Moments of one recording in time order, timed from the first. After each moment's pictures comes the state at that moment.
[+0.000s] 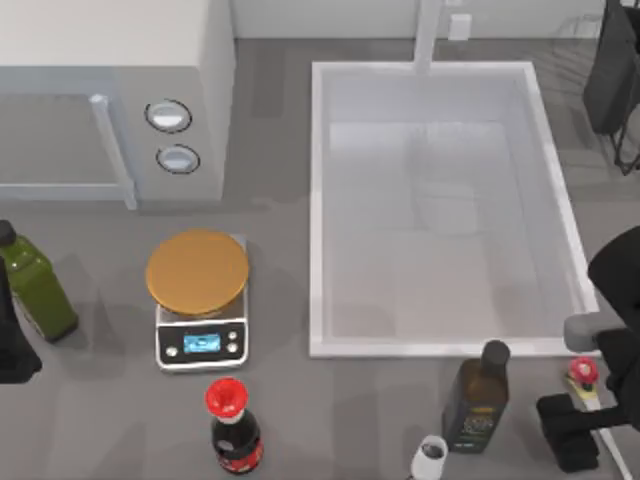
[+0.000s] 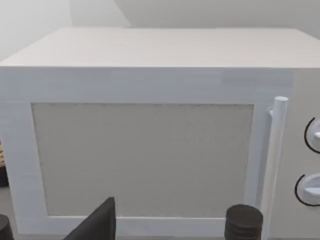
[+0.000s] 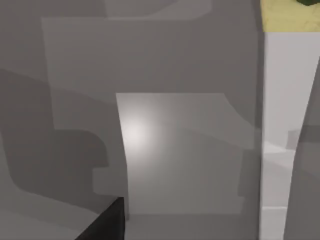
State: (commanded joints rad) left arm 0.00 0.00 0.00 0.00 0.00 0.00; right arm 0.38 1.61 0.63 -0.58 0.00 0.22
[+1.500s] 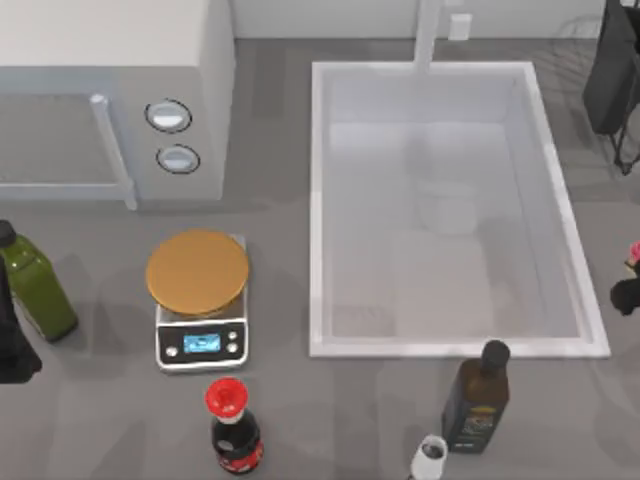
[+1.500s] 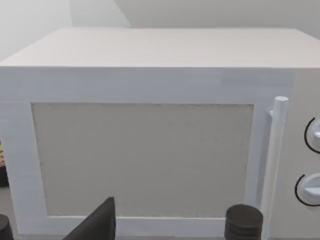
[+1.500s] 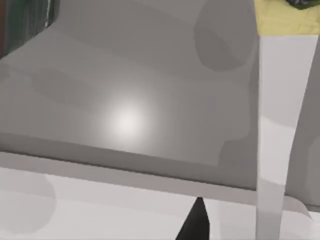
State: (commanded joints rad) left arm 0.00 0.00 0.00 0.00 0.00 0.00; right arm 0.39 1.38 1.30 -1.53 0.00 0.21
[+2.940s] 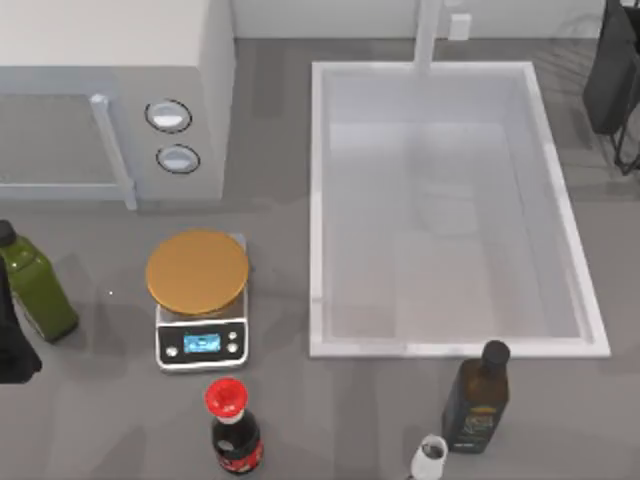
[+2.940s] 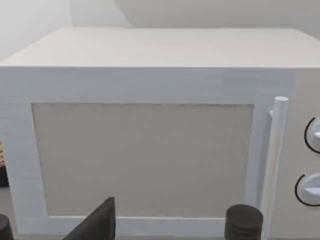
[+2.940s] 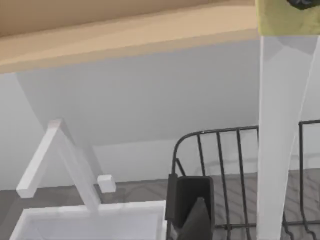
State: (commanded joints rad) left arm 0.00 0.00 0.00 0.00 0.00 0.00; right arm -0.43 1.09 1.20 -0.38 -0.54 0.07
